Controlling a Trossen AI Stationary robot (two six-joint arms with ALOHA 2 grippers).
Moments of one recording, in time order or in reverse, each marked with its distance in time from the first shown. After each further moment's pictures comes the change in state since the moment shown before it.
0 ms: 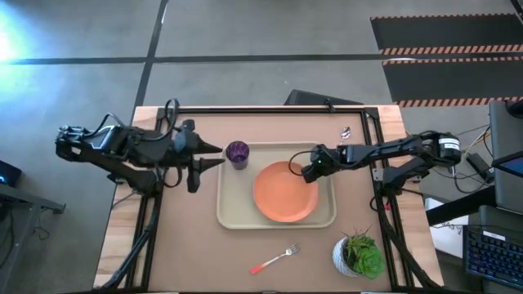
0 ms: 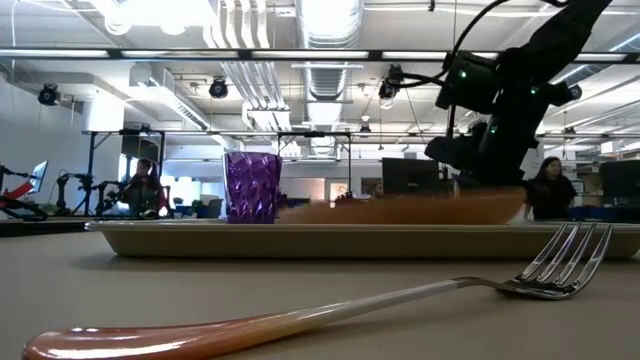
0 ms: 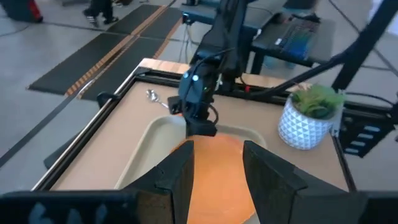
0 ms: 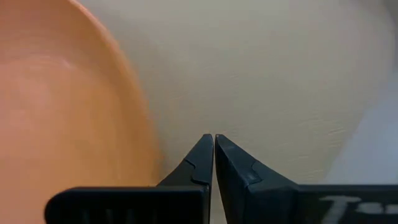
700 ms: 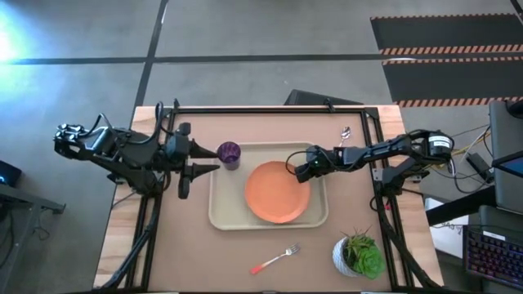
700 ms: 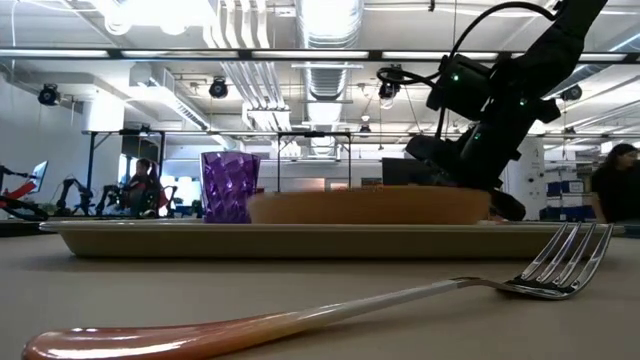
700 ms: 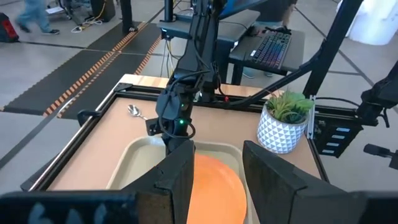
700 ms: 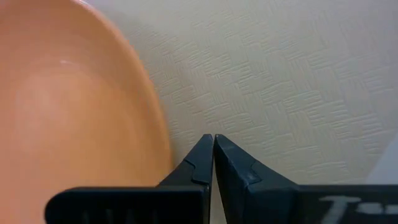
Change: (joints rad) left arm -0.067 -0.027 0.001 0.039 0.000 0.026; right arm 0.005 0.094 -0.018 0.249 -0.042 0.046
